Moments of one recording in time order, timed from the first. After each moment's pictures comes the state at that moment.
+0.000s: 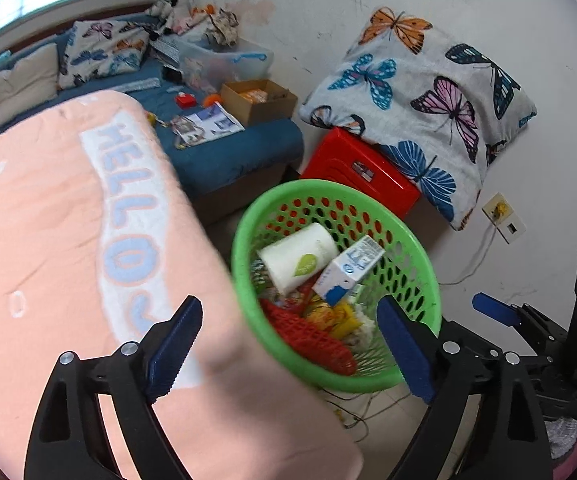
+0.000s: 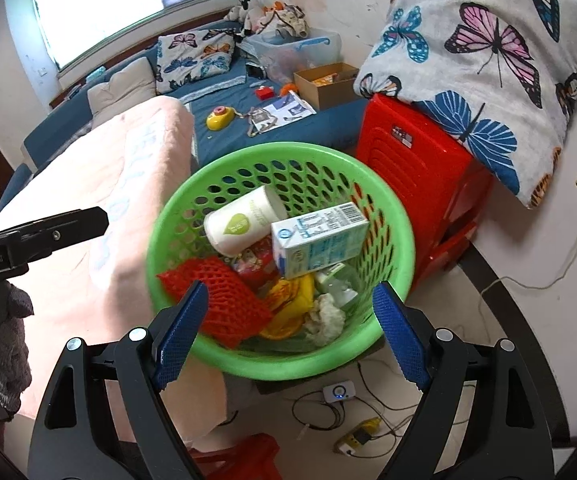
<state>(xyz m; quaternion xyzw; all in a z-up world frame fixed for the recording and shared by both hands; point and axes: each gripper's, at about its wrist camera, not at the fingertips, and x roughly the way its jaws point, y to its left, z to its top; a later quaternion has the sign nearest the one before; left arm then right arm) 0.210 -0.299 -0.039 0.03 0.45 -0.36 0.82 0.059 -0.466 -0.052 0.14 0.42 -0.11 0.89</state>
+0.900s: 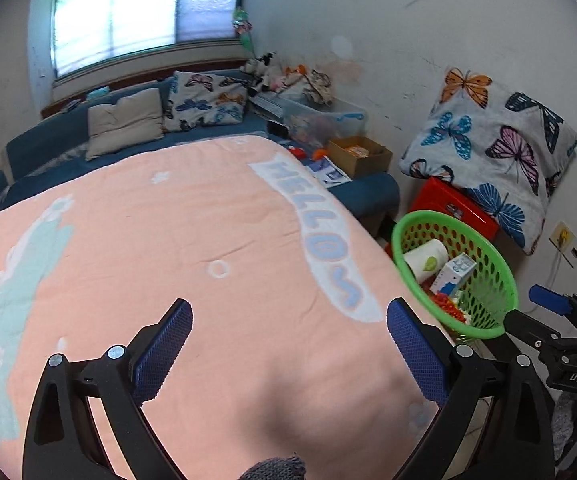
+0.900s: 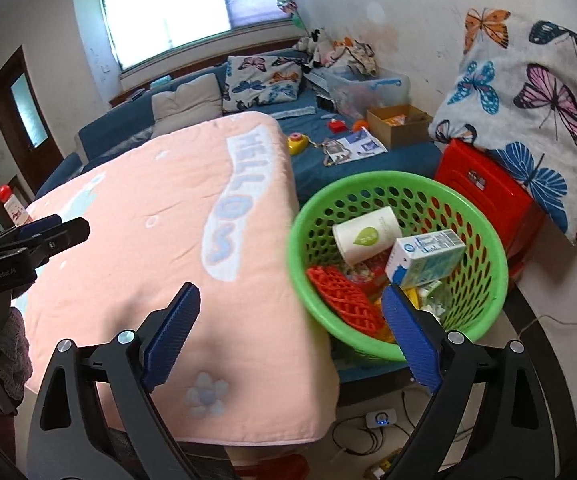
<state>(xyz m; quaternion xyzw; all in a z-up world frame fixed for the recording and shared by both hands) 0.163 -0.128 -0.002 0.05 0.36 -0.21 0.91 0.051 -0.348 -0.025 0.10 0.35 -0.03 0.93</state>
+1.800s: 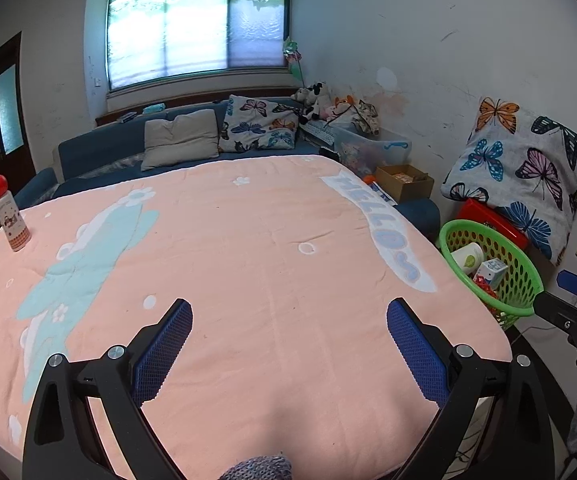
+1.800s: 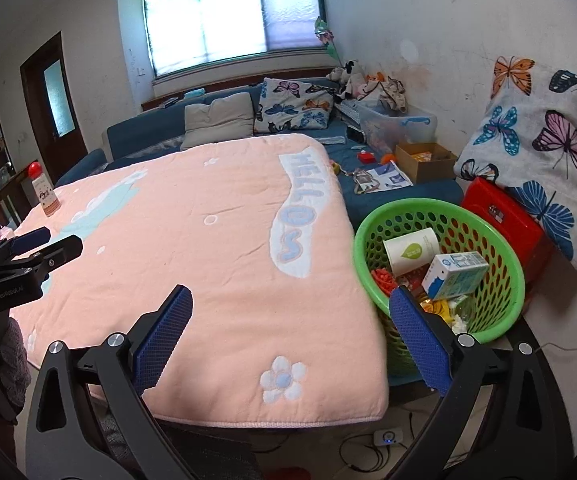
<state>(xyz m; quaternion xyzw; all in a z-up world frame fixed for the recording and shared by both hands) 0.095 -0.032 0.002 0.04 0.30 -0.13 0.94 0.018 -0.278 -0.011 0.06 0.31 0.00 0.95</state>
